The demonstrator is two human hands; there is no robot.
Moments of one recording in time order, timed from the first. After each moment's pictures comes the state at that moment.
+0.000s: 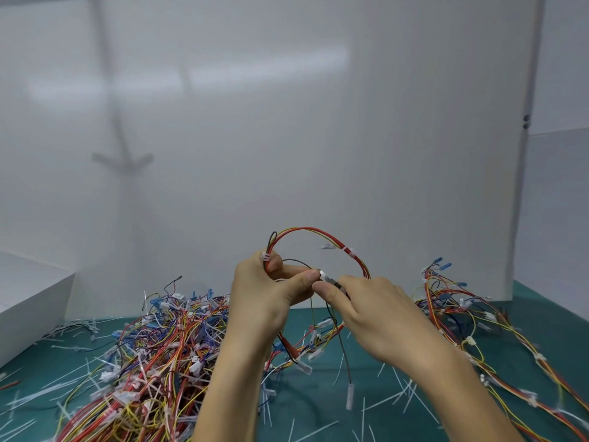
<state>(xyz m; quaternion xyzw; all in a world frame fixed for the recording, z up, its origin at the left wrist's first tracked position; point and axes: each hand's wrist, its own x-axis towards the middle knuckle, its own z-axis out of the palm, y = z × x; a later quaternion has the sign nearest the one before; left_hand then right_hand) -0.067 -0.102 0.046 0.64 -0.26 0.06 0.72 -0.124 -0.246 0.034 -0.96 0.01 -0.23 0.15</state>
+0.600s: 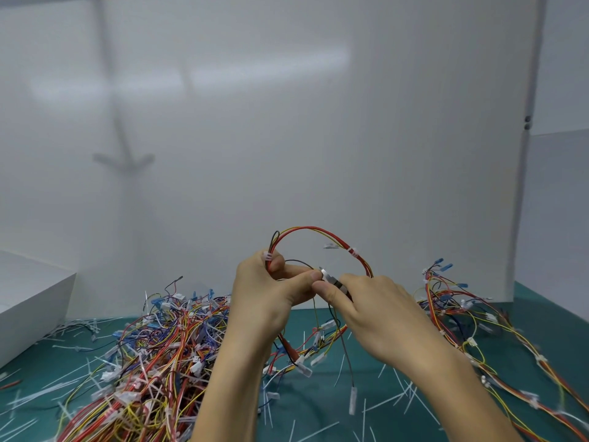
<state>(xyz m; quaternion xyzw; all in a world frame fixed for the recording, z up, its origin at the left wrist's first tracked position) -0.069 -0.101 0.049 0.64 -0.27 0.06 0.72 -0.122 -0.247 0.031 -0.95 0.00 -0.26 0.16</state>
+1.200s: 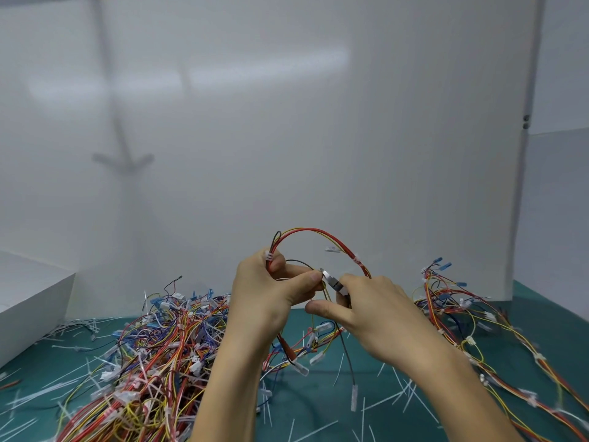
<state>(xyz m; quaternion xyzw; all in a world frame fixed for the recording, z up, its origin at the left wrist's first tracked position) -0.063 -0.100 0.045 0.67 -0.27 0.07 0.68 -0.124 -0.245 0.036 -0.96 0.02 -0.22 0.17</state>
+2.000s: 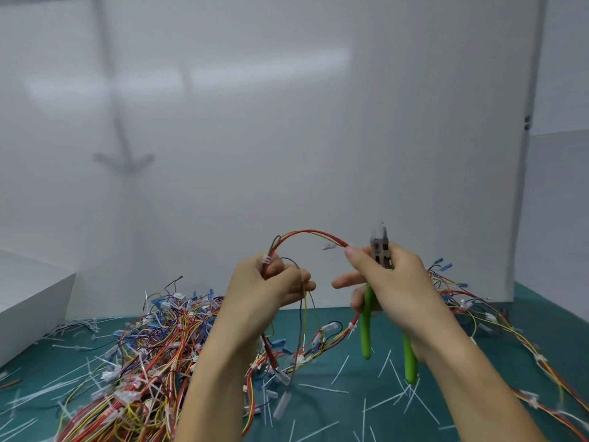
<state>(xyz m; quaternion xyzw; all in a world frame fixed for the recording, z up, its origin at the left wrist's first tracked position) -0.059 -0.089 0.048 0.66 -0.25 0.02 0.71 -0.126 -0.254 0.047 -0.74 0.04 -0.29 0.60</state>
